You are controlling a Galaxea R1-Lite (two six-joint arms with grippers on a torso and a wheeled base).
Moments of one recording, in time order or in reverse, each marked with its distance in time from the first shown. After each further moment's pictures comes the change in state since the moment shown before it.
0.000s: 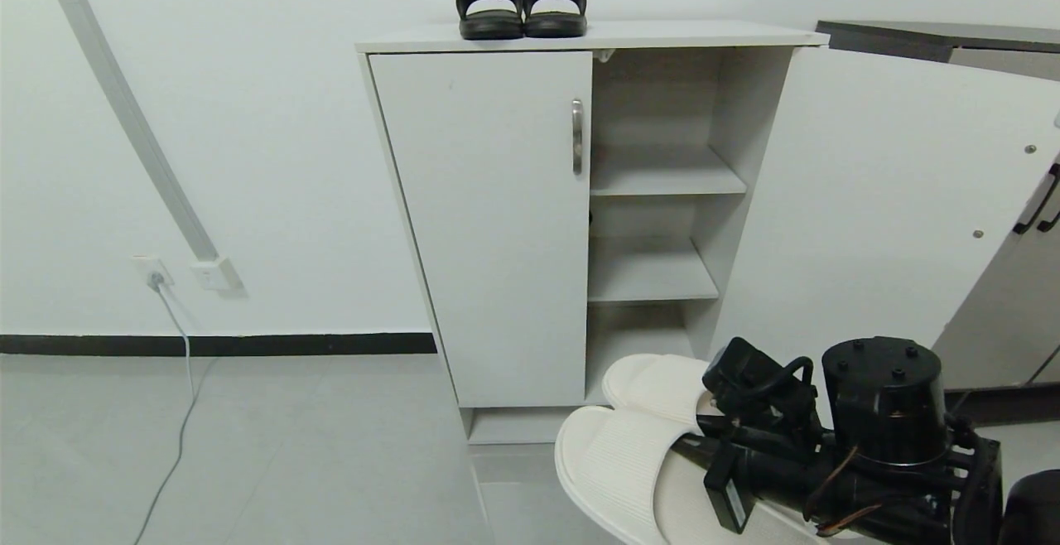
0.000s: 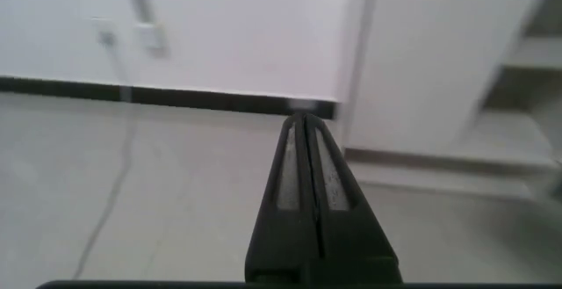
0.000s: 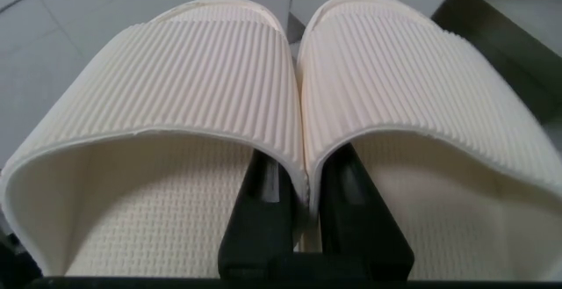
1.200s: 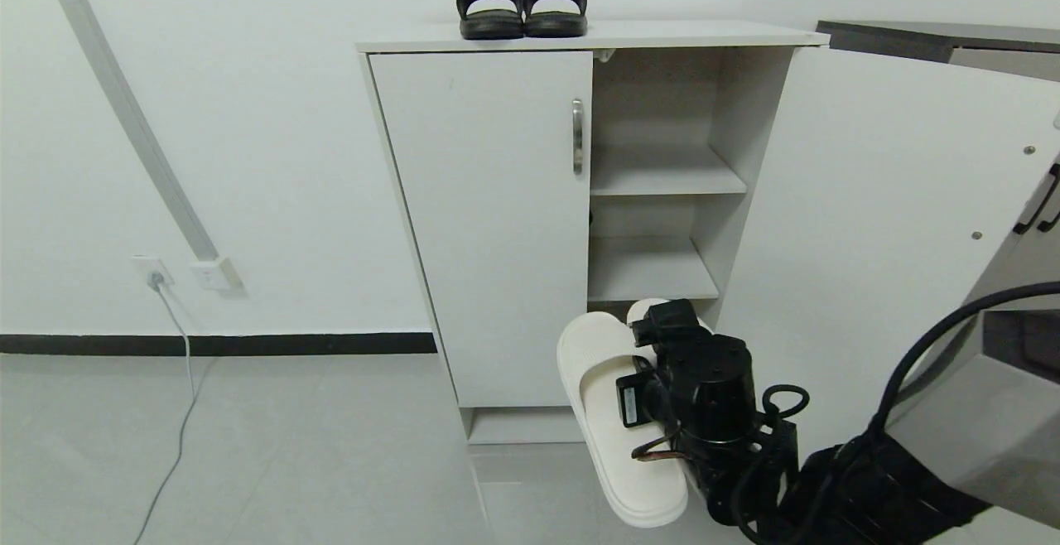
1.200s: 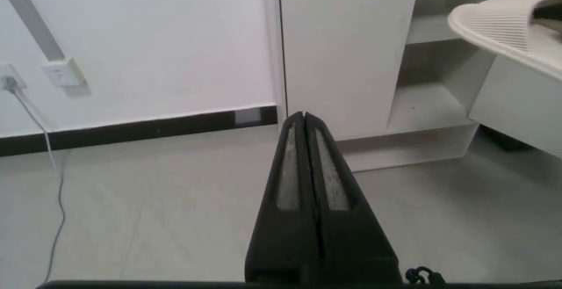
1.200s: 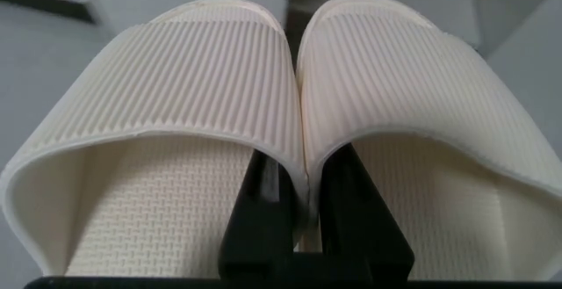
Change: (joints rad) left arm -0.084 -0.117 0.006 0.014 -0.065 0.028; right arm 0.103 0.372 -0.316 -0.206 -0.727 0.254
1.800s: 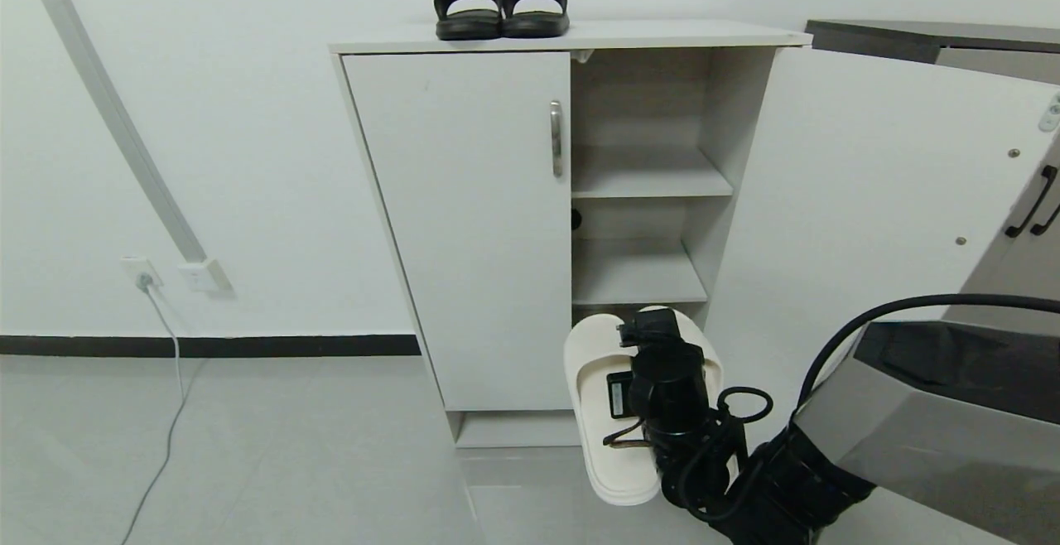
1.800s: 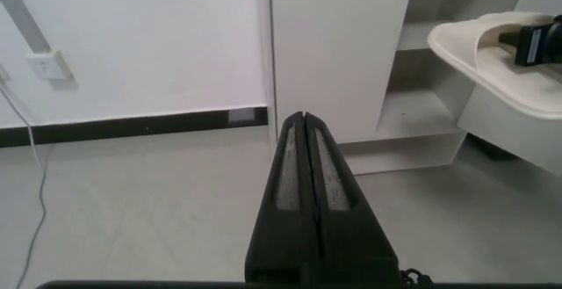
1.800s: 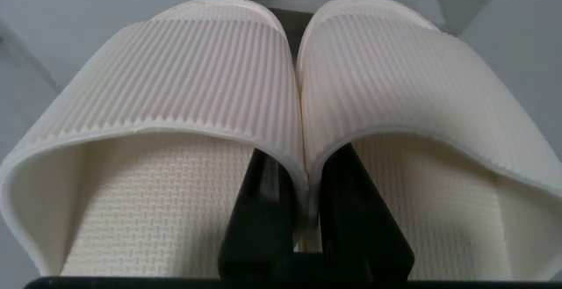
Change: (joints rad) left arm 0.000 0.000 0.000 0.001 0.001 -0.037; right arm -0.034 0.147 -0.117 0.001 -0.089 0.040
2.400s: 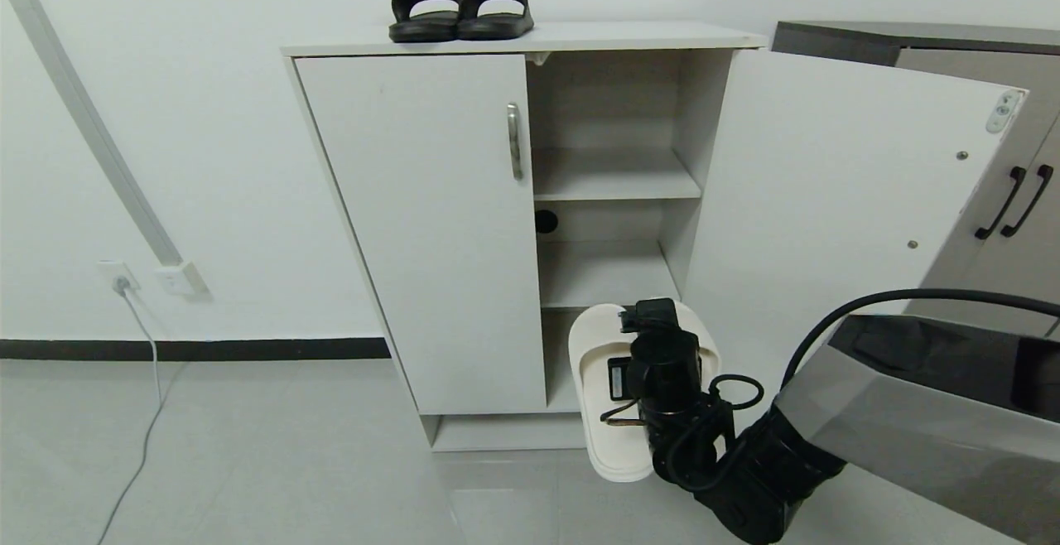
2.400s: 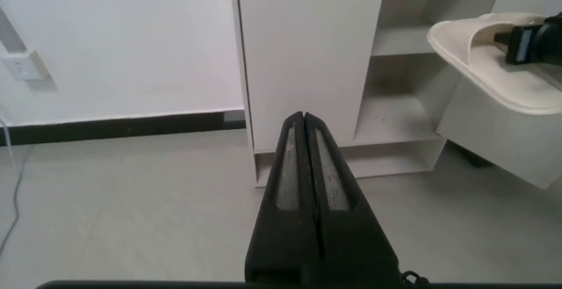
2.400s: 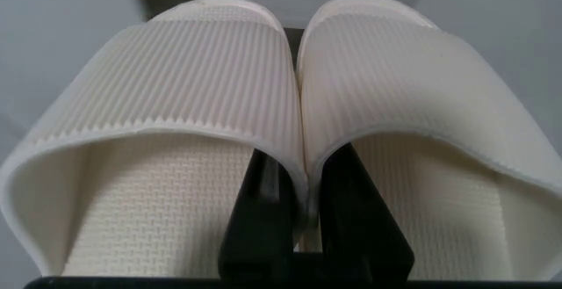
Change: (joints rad) left arm 0.001 -0.001 0.000 -0.001 0.005 -0.013; right arm -0.022 0.055 -0.093 -0.002 0.003 -0.009
